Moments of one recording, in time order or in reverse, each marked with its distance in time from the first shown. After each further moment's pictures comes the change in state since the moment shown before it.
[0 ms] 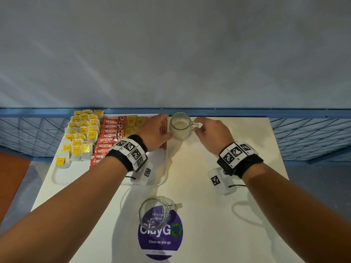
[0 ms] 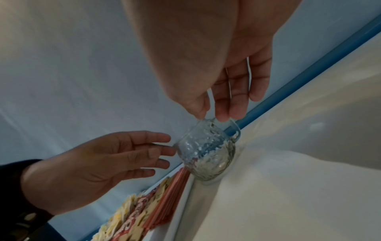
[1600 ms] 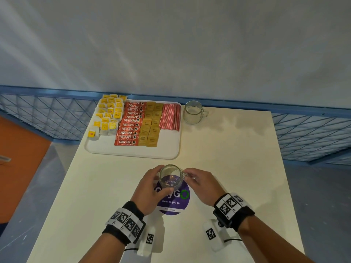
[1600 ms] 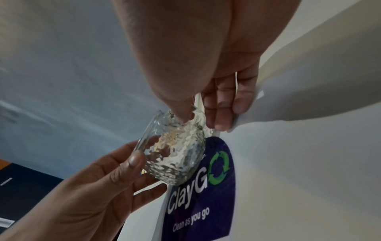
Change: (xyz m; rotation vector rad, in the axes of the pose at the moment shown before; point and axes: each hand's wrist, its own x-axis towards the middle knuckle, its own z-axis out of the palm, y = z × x) left_hand -0.258 -0.017 0.091 -0.563 0.083 -0.212; right_hand -0.203 -0.038 0.070 0.412 -0.365 0.031
